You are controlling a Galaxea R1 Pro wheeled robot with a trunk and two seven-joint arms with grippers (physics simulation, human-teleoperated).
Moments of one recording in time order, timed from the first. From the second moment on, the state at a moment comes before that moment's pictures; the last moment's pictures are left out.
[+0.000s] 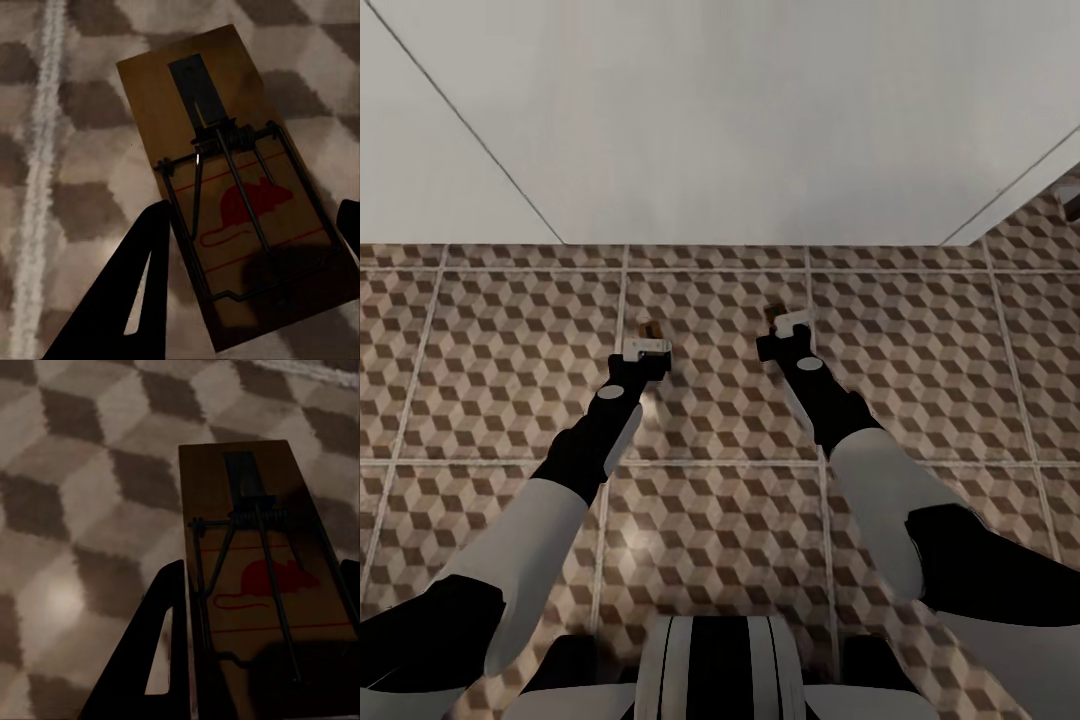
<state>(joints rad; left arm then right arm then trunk) -1.05 -0.08 -0.22 -0.84 0.07 0.20 0.21 -1.25 0.17 0.07 -0.53 0.21 0.08 -0.05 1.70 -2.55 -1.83</state>
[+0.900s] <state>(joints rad) -1.05 -0.08 -0.22 -0.84 0.07 0.20 0.21 -1.25 0.17 0.07 -0.53 0.21 0.08 -0.05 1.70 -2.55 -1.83</state>
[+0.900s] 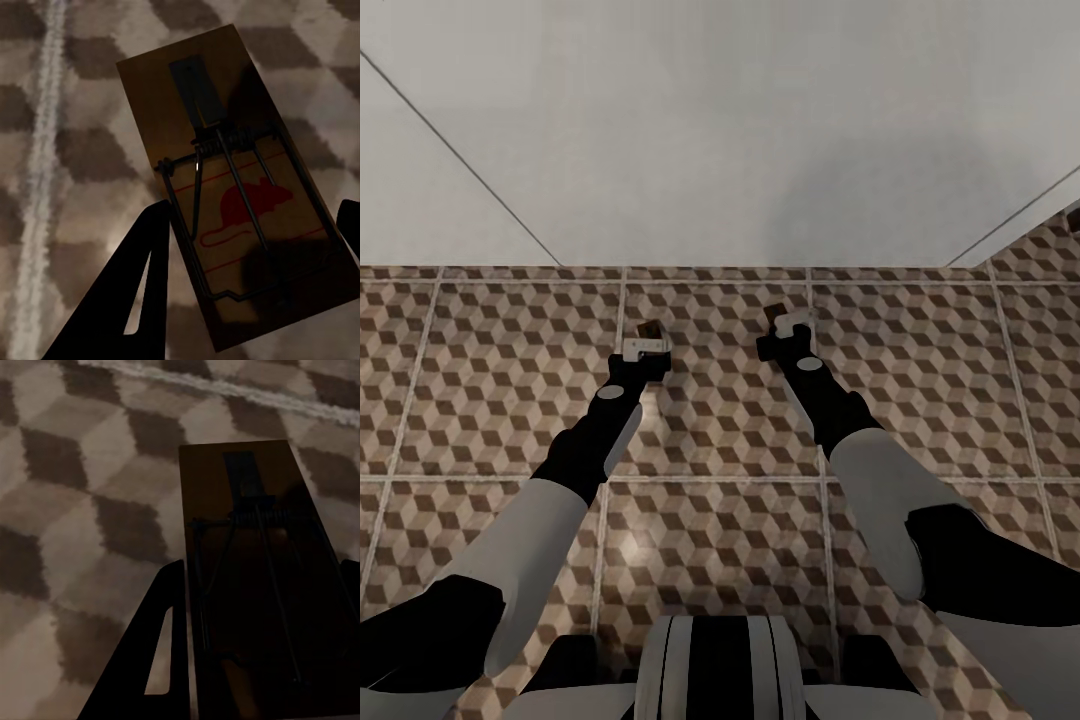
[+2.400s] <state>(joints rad) -1.05 -0.09 -0.21 -0.79 0.07 0.20 0.21 -1.24 0.17 0.07 -0.53 0.21 0.07 -0.05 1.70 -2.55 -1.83</state>
